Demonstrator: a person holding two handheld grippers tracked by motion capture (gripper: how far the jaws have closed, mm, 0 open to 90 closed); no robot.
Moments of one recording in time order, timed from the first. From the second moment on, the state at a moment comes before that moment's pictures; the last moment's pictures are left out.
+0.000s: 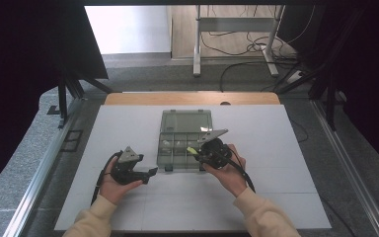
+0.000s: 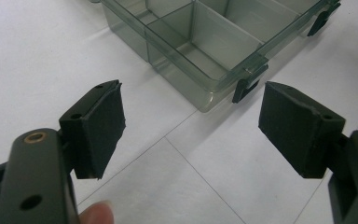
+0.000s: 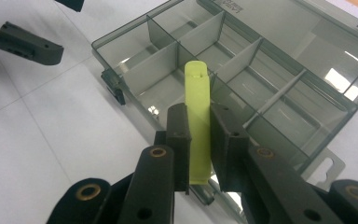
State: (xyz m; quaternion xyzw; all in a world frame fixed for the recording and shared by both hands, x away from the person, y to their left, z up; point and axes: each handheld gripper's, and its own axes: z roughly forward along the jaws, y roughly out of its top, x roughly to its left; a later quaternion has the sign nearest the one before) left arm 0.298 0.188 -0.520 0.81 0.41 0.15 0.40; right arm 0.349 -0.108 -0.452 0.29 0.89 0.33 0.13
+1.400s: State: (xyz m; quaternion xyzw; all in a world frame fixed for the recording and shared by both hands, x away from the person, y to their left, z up) left arm 0.298 0.190 -0.518 0.81 0.41 0.14 0.40; right arm 0.431 -0.008 -0.469 0.29 0.90 0.31 0.11
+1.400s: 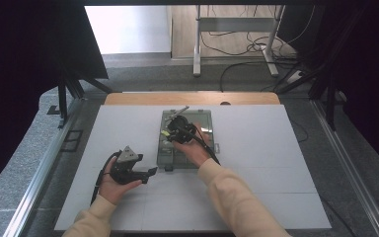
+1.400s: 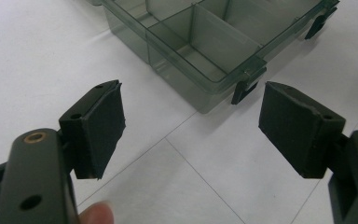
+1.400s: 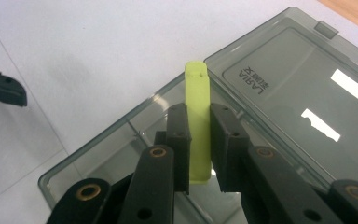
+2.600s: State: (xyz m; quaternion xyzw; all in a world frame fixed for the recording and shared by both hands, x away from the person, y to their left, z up) left arm 0.297 0.191 -0.518 0.81 0.41 0.15 0.40; right arm 0.437 -0.010 -0.468 0.32 0.88 0.33 0.10
